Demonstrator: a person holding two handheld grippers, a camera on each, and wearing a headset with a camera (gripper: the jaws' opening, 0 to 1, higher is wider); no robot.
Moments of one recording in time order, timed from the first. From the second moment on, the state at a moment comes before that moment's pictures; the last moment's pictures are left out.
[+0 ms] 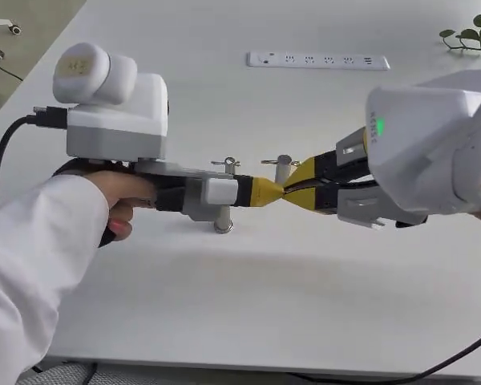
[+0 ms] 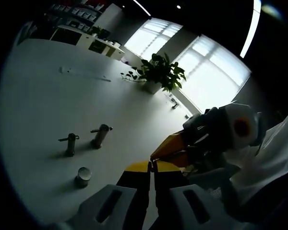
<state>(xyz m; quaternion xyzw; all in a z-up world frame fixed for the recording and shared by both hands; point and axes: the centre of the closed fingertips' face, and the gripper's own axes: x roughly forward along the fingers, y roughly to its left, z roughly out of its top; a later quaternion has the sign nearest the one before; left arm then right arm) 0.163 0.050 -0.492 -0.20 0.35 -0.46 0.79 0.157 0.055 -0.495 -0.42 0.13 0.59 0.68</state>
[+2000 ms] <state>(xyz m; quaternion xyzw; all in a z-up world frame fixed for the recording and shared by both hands) 0.132 0.065 -0.488 0.10 0.17 -0.59 0.78 0.118 0.058 -0.518 -0.21 0.28 0.66 0.67</state>
